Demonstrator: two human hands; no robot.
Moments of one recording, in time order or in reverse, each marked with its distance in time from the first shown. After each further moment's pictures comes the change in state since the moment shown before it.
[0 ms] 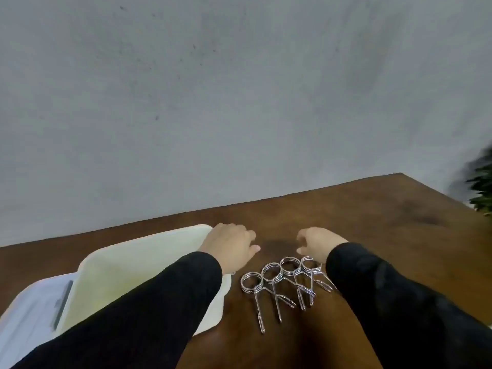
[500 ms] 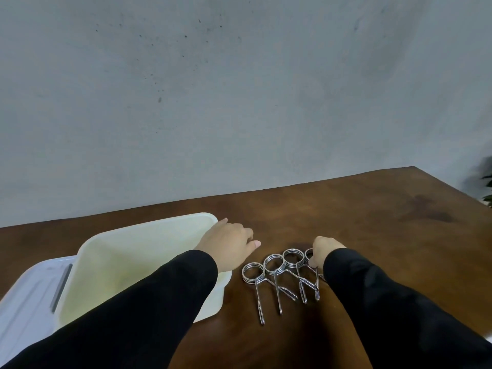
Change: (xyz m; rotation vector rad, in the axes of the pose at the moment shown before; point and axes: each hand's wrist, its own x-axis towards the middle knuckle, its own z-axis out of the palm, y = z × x) left_hand 0.000 -0.004 0.022 -0.156 -0.051 -0.068; right_hand 0.029 0.017 0.045 -0.067 -0.124 0.255
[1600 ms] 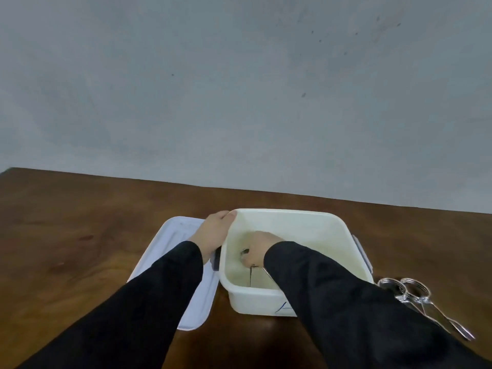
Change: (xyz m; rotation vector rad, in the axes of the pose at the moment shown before) left_hand -0.162 -0.220 -0.025 -1.072 0.225 -0.765; right_hand -0.148 -0.362 0.039 -0.052 -0.140 -0.638
